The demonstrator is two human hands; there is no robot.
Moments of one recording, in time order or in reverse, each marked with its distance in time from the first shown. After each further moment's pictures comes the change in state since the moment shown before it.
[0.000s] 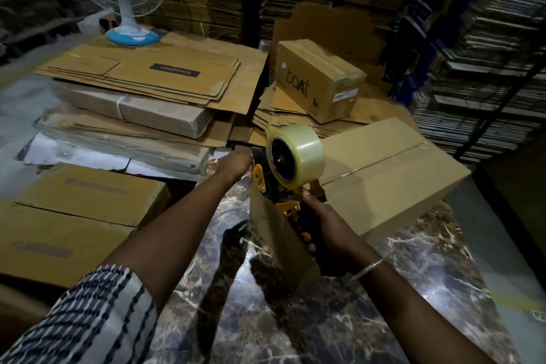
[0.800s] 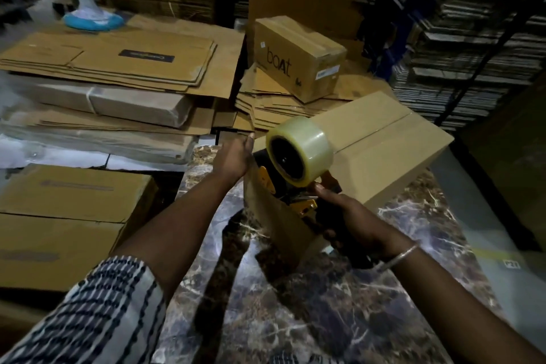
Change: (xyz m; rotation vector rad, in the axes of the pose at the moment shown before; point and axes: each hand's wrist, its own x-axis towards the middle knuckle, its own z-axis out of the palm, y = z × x) left_hand -0.008 -0.015 0.023 0.298 0.116 0.373; right_hand -0.044 -0.001 -0.021 -0.041 -0.020 0.054
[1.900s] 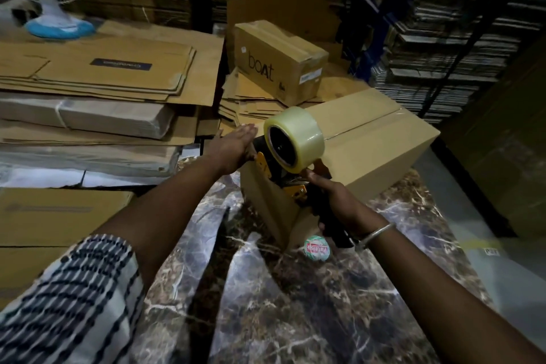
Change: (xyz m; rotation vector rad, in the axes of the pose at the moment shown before) left_hand 0.066 -0.003 -0.007 0.462 -0.297 0.502; right_hand 0.046 -0.026 0.000 -0.072 0.191 0.000
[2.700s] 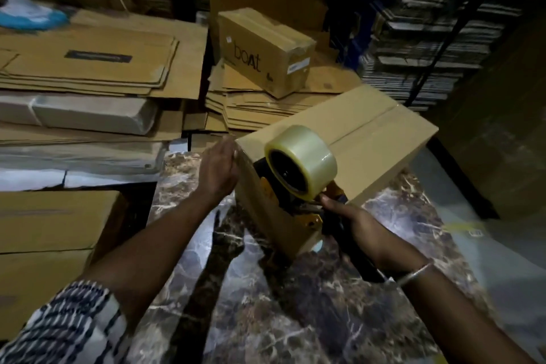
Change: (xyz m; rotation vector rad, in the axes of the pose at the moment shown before) left_hand -0.030 0.017 0.063 -0.361 0.413 -0.178; right_hand -0.039 0.052 -0.024 0.095 -0.038 0.022
